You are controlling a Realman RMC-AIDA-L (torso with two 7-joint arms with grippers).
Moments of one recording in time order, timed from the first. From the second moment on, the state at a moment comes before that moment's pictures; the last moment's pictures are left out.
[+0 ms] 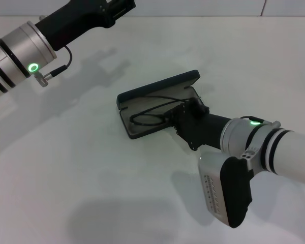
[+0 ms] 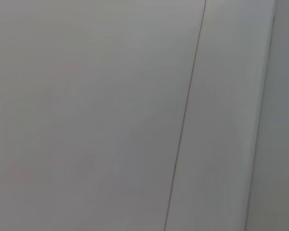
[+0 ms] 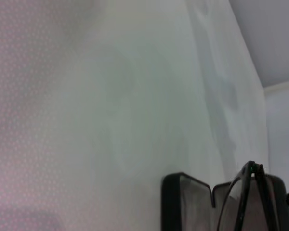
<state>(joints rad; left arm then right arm) -0.57 -2.08 0.88 0.46 1.22 1.33 -1.13 0.38 2.03 -2.26 -1.19 -2.05 -0.19 1.08</state>
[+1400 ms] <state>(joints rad) -0.58 -2.08 0.88 0.46 1.22 1.33 -1.10 0.42 2.03 -2.19 -1.14 -2.06 -0.23 1.08</state>
